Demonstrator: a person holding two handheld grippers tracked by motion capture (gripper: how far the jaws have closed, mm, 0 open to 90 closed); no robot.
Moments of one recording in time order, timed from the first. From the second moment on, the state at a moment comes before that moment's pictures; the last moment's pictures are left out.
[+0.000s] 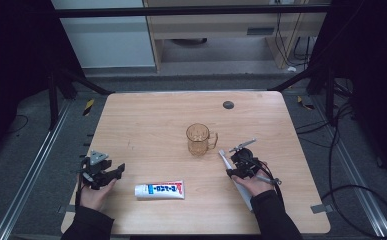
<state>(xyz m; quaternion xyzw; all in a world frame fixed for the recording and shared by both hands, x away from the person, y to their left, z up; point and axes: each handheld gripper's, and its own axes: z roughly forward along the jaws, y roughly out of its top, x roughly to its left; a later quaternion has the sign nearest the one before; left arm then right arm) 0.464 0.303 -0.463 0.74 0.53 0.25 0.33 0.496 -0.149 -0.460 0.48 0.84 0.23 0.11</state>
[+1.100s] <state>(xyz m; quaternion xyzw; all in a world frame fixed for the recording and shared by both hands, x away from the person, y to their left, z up) 0.464 0.302 -0.463 0.74 0.53 0.25 0.33 0.497 -0.150 -0.474 0.49 0.84 0.20 0.08</state>
